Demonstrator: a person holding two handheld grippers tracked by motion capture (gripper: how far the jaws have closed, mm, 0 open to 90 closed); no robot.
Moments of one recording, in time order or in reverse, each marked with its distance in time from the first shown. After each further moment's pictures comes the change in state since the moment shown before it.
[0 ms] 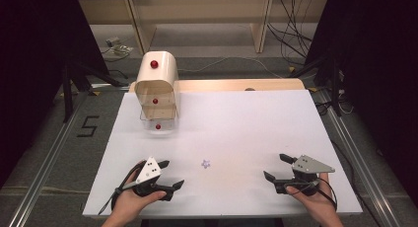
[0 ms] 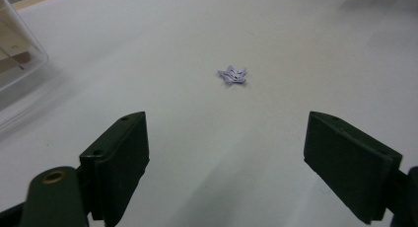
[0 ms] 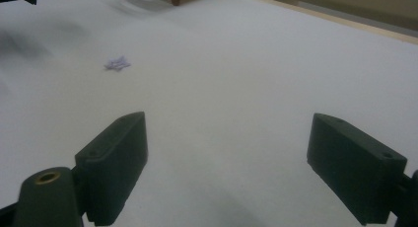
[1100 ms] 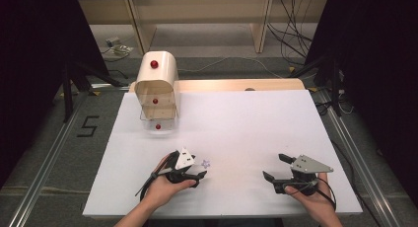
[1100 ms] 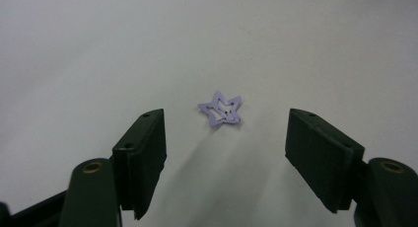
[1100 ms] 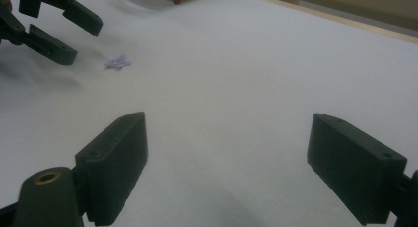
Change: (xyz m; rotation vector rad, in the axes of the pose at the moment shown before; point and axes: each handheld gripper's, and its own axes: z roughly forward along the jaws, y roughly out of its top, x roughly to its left) left arm -0.018 0.032 0.082 0.128 0.016 0.076; right arm 0.001 0.001 0.002 0.009 0.000 -0.011
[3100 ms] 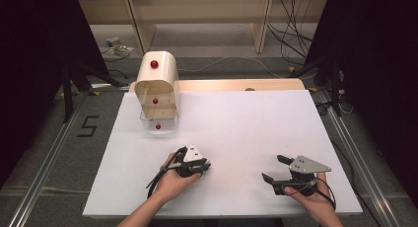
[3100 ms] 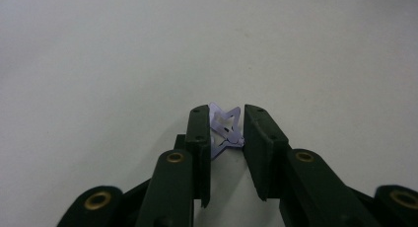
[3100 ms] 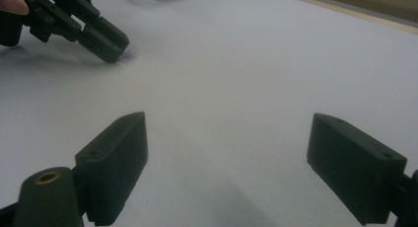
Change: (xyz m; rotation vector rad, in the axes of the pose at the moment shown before) left arm 0.006 0.005 0.024 0.020 -0.079 -0.042; right arm 0.001 -0.001 0.002 0.025 0.025 -0.004
